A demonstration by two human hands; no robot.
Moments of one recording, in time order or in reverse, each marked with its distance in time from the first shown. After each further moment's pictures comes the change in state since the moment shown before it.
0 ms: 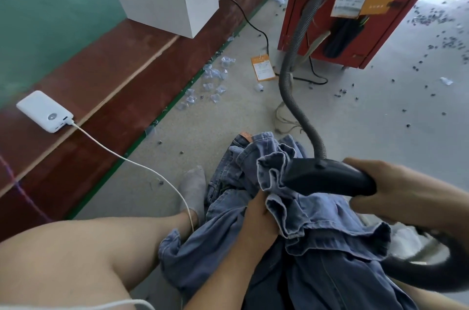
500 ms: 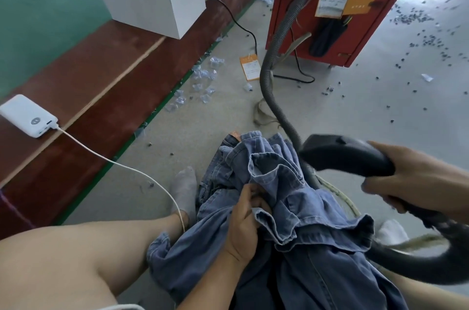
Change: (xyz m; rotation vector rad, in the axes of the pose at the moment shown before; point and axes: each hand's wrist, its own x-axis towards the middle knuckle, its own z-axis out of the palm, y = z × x) left_hand -0.017 -0.003 -0.007 -0.177 -0.048 0.212; right_hand -0.020 0.026 -0.023 0.117 0.103 0.108
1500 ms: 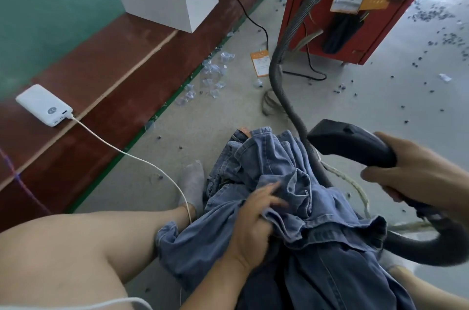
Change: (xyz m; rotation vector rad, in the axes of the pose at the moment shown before) left_hand -0.019 0.019 -0.006 0.218 -0.081 -0.006; right_hand 0.016 -0.005 0.012 -0.061 0.151 -0.043
